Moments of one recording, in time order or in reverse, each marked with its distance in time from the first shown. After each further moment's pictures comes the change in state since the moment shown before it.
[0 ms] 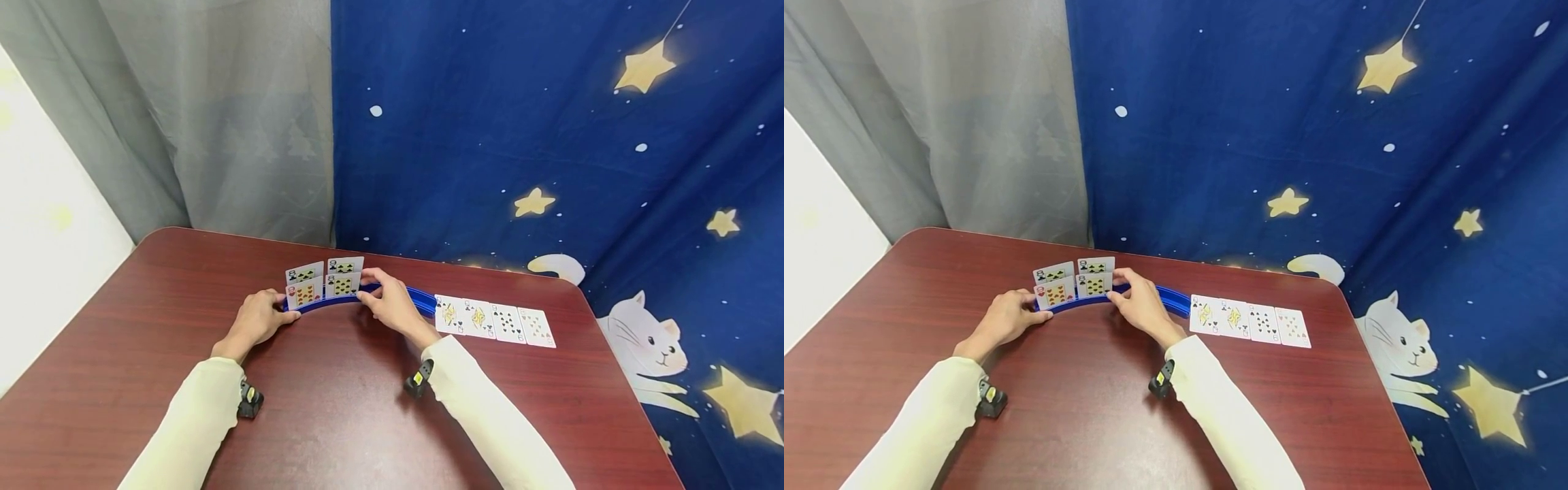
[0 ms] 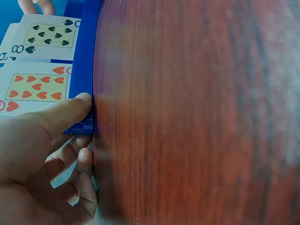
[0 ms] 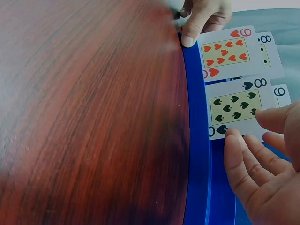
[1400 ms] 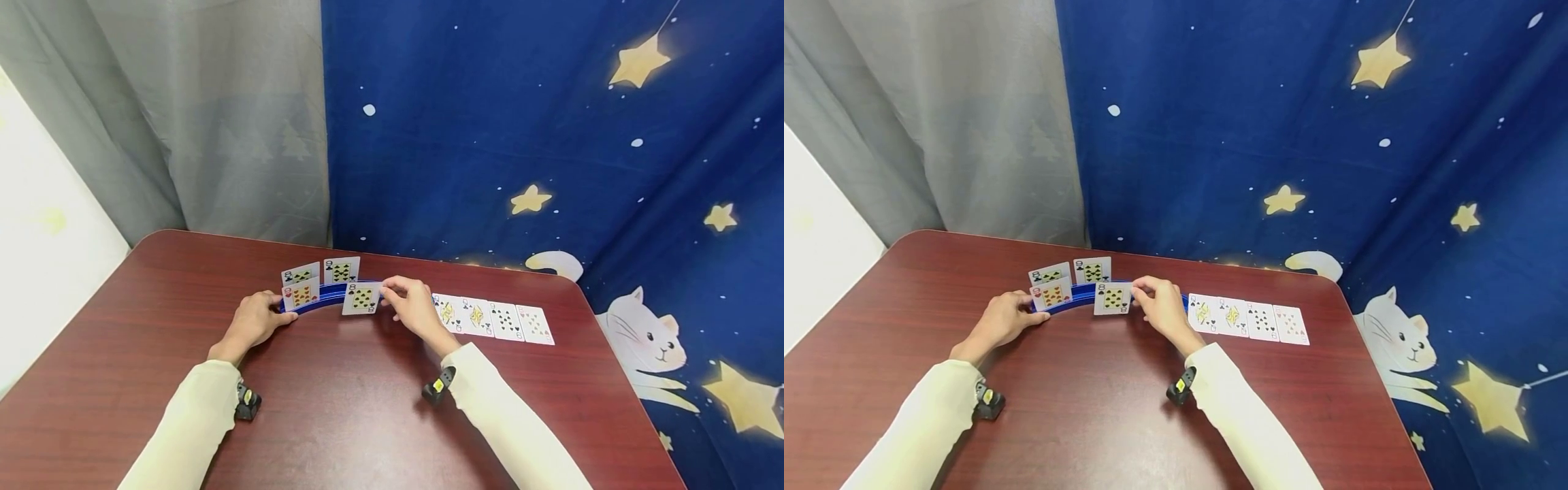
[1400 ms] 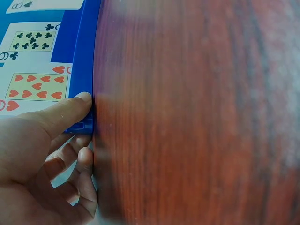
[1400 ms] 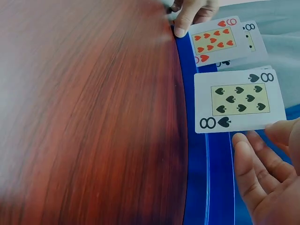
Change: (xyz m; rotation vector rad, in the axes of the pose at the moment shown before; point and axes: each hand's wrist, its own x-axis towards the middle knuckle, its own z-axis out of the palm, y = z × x) left_hand -0.001 0.001 0.000 0.037 0.012 0.008; right_hand -0.020 0.016 -0.027 0.042 0.170 -0.002
